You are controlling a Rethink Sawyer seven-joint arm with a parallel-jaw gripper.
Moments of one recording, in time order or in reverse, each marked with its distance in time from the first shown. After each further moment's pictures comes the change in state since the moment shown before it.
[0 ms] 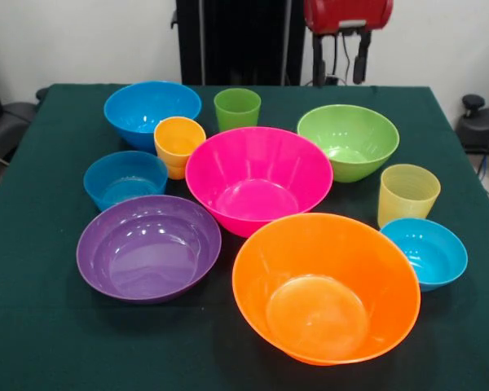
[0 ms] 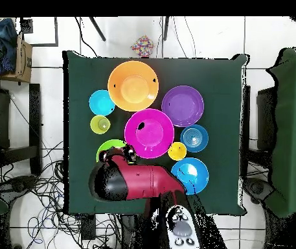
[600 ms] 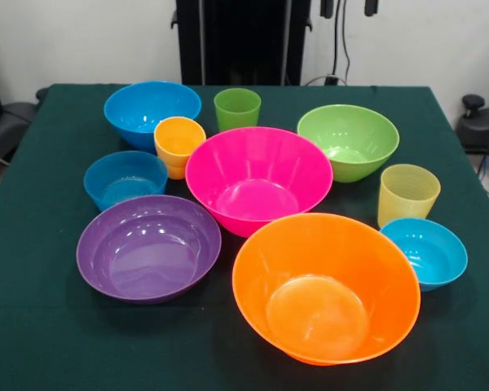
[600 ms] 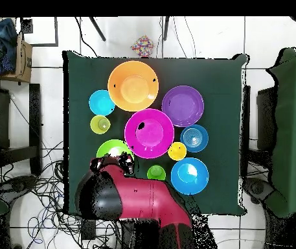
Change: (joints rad) arm -0.004 -0.255 0.009 0.074 0.107 0.212 0.000
